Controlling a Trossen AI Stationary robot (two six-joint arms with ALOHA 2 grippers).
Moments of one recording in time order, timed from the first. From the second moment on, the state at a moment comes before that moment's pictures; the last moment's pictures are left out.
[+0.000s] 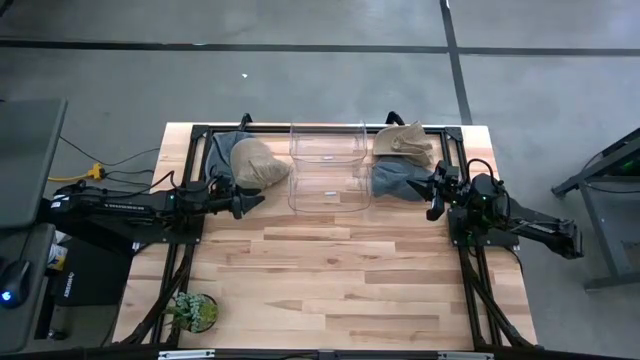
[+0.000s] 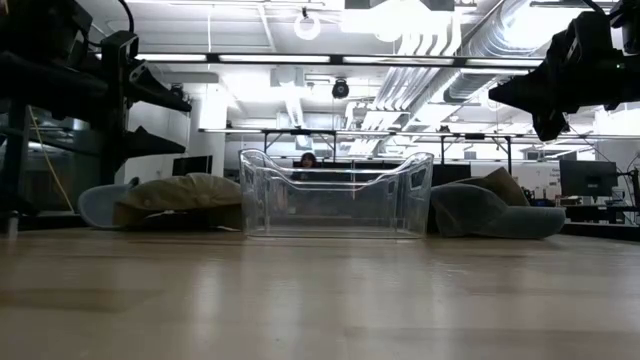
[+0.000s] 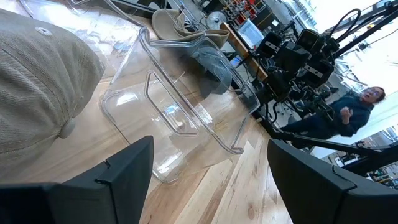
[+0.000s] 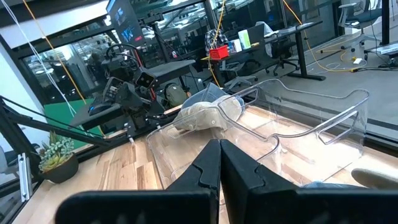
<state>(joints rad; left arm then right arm) 0.06 0.43 0.06 0.21 -0.24 -0.85 -0.33 0.01 0.08 -0.04 0.00 0.33</state>
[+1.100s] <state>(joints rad) 0.06 0.43 0.18 0.23 -0.28 -0.76 -0.33 0.01 0.08 -0.04 0.00 0.33</state>
